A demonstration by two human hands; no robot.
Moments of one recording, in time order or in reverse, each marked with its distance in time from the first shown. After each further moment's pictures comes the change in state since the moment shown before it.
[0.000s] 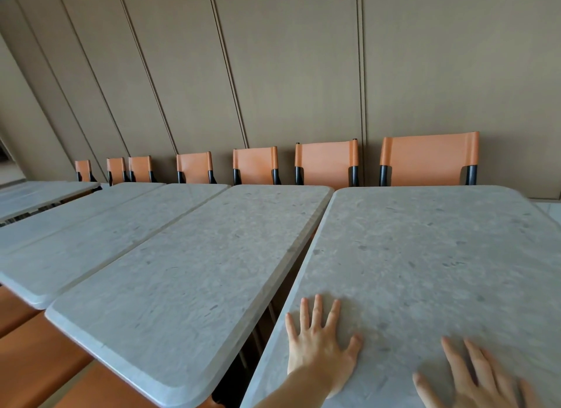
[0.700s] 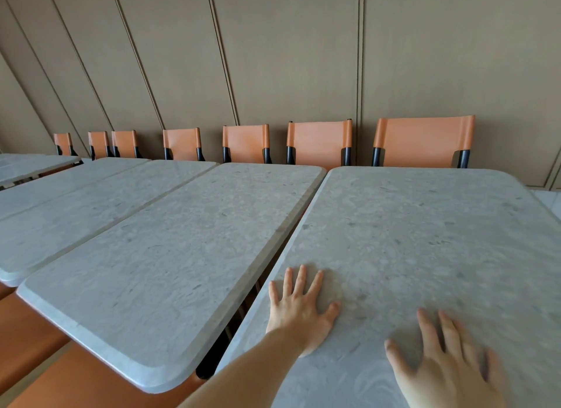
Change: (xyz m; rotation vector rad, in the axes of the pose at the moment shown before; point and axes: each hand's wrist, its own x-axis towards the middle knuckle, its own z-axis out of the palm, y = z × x) left_hand 0.028 -0.018 -0.002 0.064 -0.021 0.023; right_hand 0.019 -0.030 -0.004 -0.173 -0.134 0.103
